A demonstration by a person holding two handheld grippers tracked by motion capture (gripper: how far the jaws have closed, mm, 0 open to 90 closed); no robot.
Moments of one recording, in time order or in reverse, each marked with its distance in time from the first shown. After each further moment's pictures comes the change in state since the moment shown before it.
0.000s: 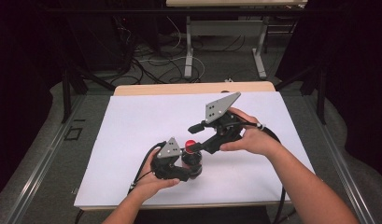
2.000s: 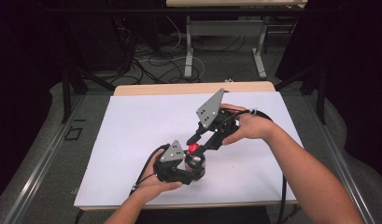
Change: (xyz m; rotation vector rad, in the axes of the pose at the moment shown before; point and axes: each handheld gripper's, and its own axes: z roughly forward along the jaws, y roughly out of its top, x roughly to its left) left arm -0.010 0.002 0.003 -0.007 -0.017 0.051; right arm -0.028 0.006 0.018 0.157 0.379 -0.305
